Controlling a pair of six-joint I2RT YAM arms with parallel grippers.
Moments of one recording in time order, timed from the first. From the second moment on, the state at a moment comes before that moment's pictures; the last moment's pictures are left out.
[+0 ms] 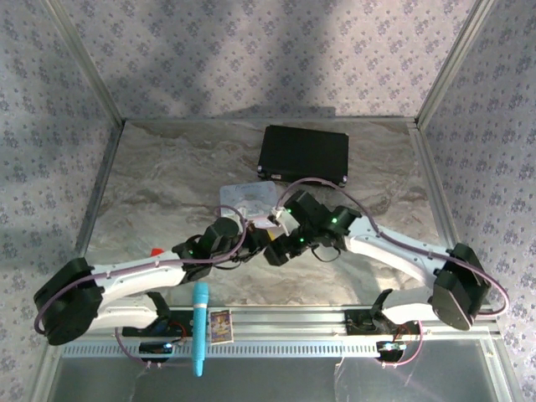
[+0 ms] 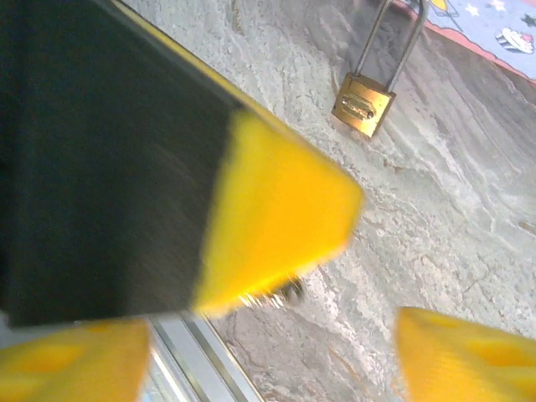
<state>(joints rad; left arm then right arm) -0.98 1.16 0.48 0.25 0.06 -1.36 0.86 1.29 0.92 -0.60 -0.36 0.28</state>
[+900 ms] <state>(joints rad) -0.95 0.94 0.30 0.65 -0.16 -1.33 0.80 1.26 0.57 0.59 -0.54 0.97</state>
